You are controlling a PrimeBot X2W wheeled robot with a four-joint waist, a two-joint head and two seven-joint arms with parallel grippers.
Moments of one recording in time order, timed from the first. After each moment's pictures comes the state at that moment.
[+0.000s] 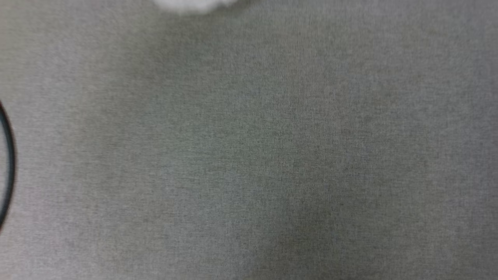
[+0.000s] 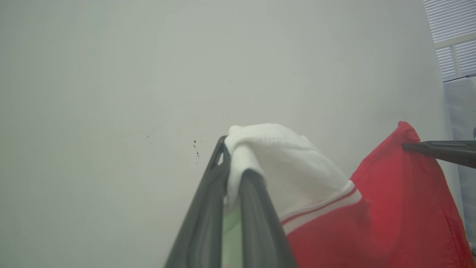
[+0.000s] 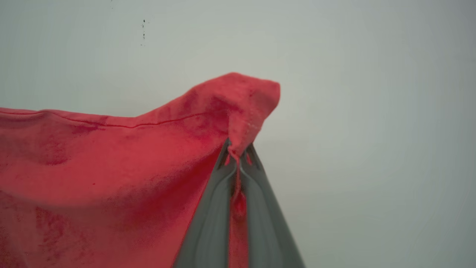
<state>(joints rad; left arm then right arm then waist) -1.59 0.53 -0.39 0.22 -0.70 -0.10 0.03 -1.60 -0.48 0.29 0.41 0.50 0.13 0.36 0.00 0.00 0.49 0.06</state>
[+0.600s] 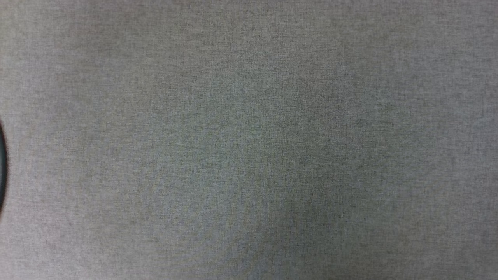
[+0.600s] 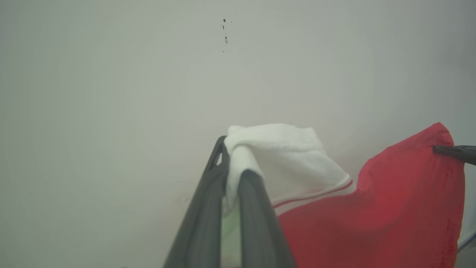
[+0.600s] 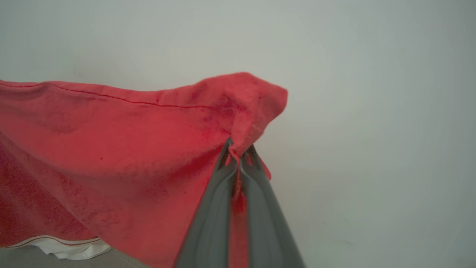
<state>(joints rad) -1.71 0.53 -0.45 0.49 -0.74 -0.13 -0.10 -1.78 -0.43 0.42 0.69 0.51 0.13 0.20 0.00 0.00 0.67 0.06</state>
